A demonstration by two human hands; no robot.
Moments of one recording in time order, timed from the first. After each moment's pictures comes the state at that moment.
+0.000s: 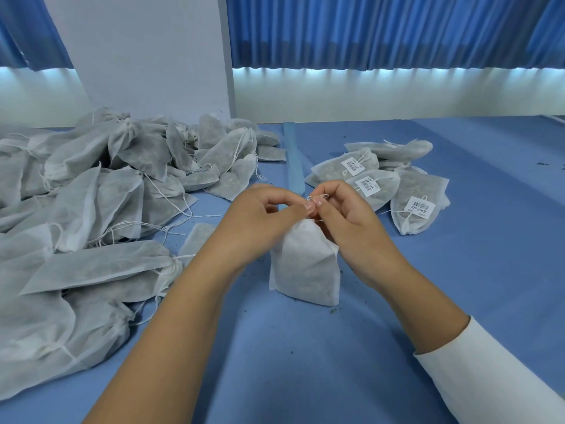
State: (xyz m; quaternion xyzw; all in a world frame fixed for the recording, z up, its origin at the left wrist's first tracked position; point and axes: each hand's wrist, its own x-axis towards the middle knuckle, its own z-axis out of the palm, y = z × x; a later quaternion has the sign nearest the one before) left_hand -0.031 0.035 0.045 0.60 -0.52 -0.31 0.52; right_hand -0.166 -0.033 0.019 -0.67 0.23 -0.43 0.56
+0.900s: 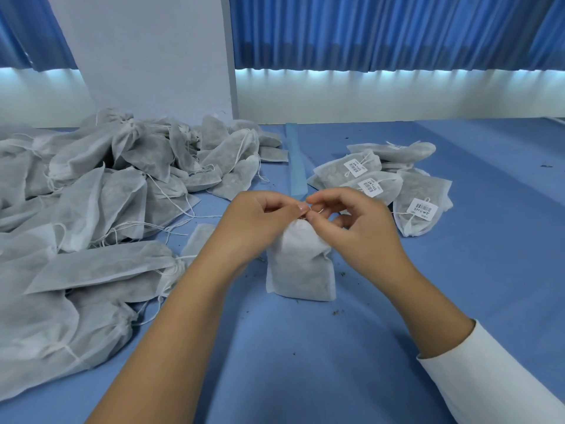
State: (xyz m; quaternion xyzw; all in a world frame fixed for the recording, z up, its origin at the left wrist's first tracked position) left_hand -0.024 0.031 0.041 0.62 -0.47 -0.34 0.53; right_hand -0.171 -0.033 0.017 -0.75 0.29 -0.47 0.37
